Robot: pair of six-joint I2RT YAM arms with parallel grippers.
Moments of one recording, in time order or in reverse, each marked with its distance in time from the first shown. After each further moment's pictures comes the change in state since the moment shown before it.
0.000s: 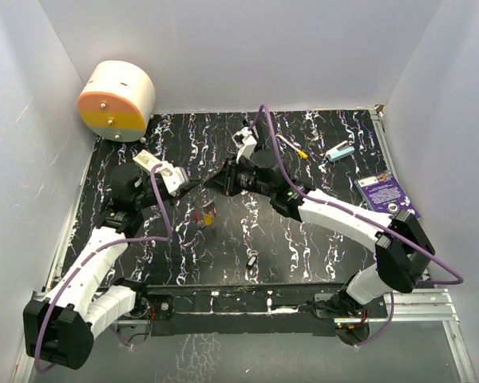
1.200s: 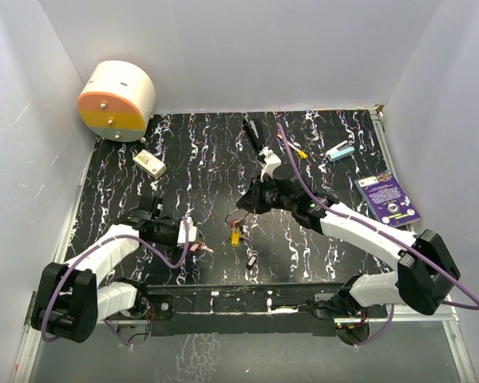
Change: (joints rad) left arm -0.014 0.167 -0.203 -0.582 0.120 0.759; right arm -0.084 -0.200 -0.222 -0.244 0.029 -0.079
